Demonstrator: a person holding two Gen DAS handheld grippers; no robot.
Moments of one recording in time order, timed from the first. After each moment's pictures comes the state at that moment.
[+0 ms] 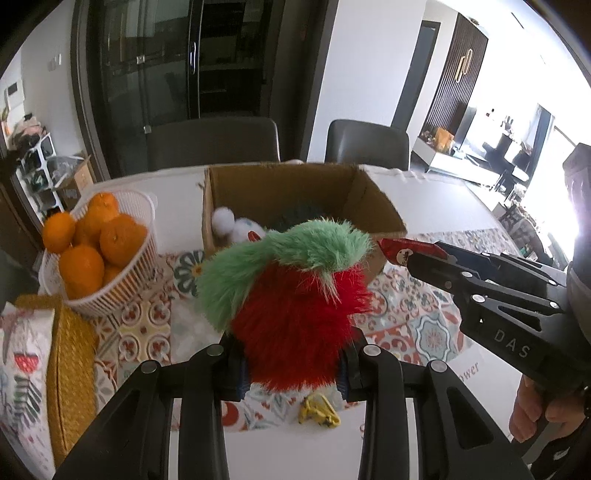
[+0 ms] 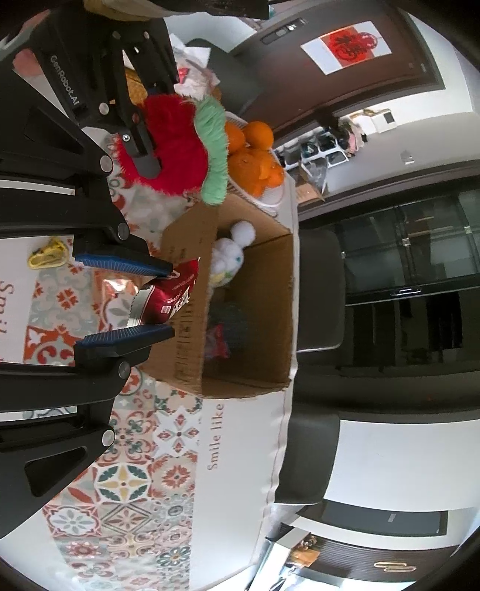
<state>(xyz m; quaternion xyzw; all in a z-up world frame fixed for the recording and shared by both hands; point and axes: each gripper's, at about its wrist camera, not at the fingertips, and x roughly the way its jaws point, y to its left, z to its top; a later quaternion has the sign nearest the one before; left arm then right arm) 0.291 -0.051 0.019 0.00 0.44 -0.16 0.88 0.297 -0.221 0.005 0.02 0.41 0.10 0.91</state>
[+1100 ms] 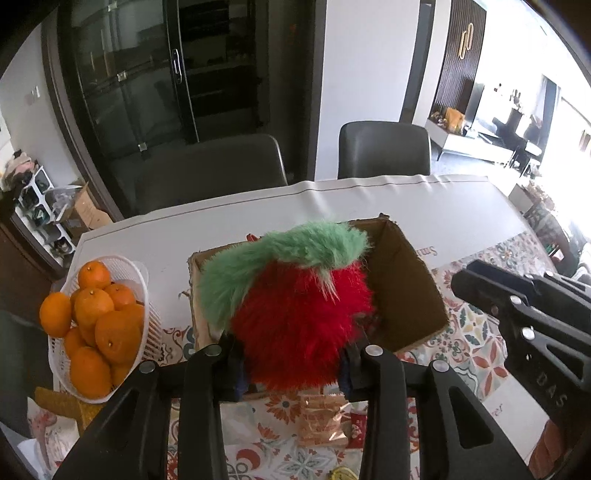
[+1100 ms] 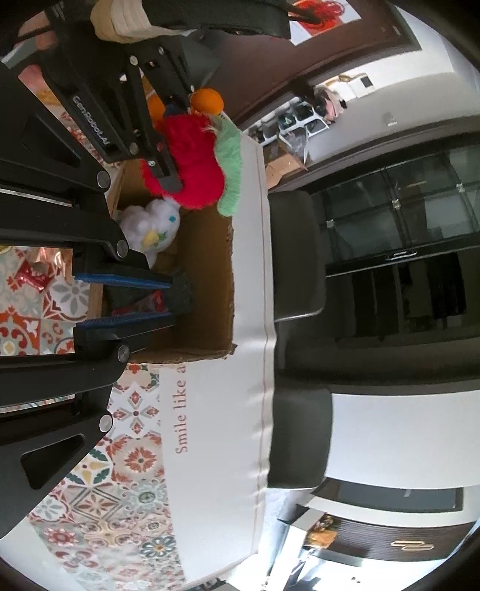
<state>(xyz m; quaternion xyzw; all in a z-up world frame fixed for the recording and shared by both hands) 0.420 -0.094 0.036 0.06 0.45 -0.15 0.88 0.386 -0.248 0.024 0.05 0.43 0.05 0.90</state>
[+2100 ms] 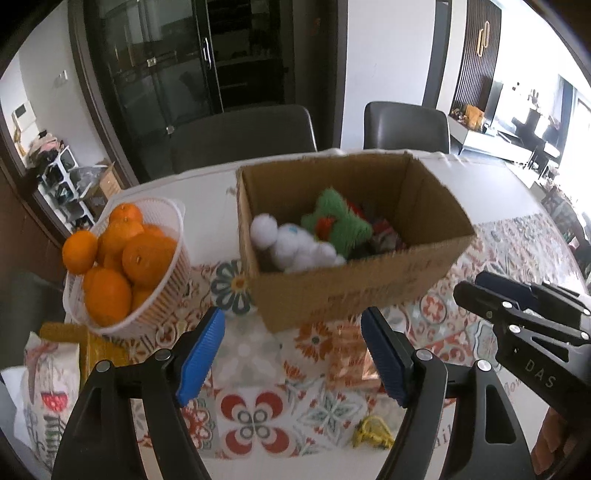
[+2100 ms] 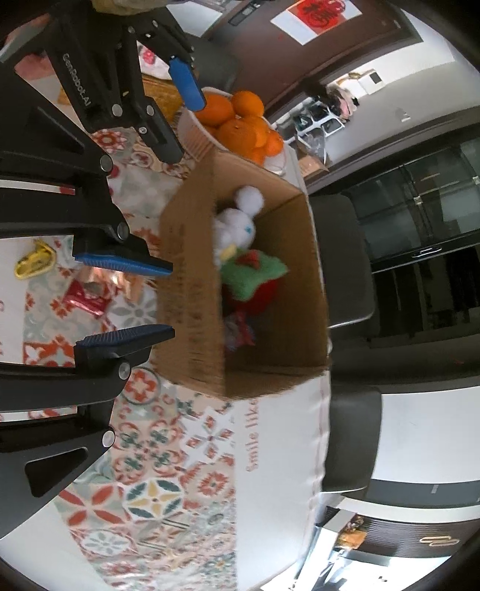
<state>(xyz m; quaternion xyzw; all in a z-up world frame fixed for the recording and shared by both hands) 0.349 -0.051 -0.004 0.06 0.46 -0.10 0.88 0.323 -0.222 -0.038 0.08 0.46 0.05 0.88</state>
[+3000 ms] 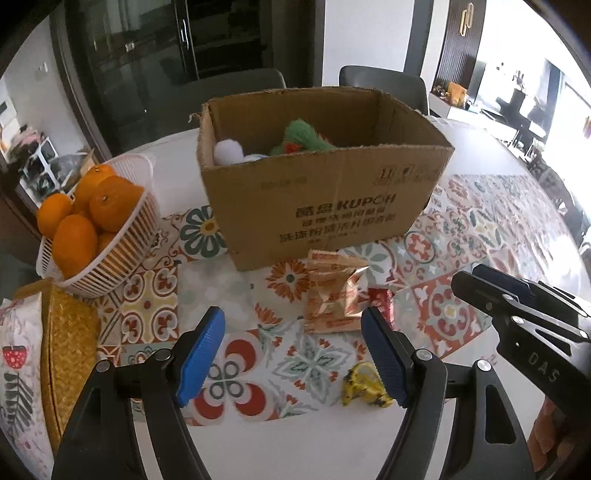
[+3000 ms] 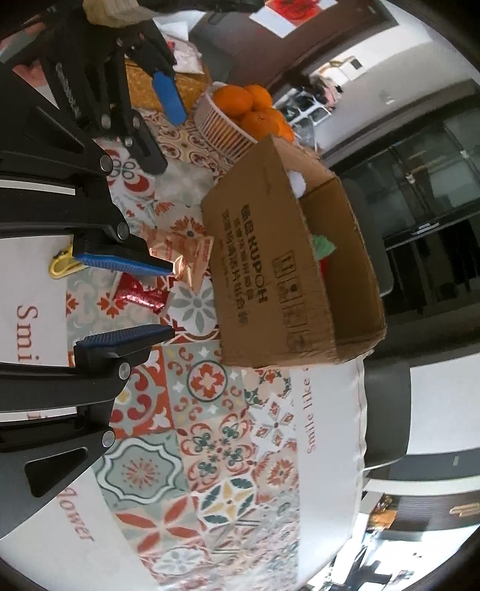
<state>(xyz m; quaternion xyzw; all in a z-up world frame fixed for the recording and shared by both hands) 0.302 -0.059 -0.058 0.07 0.49 -0.14 0.86 0.265 -0.233 -0.090 0.13 0.46 0.03 0.88</state>
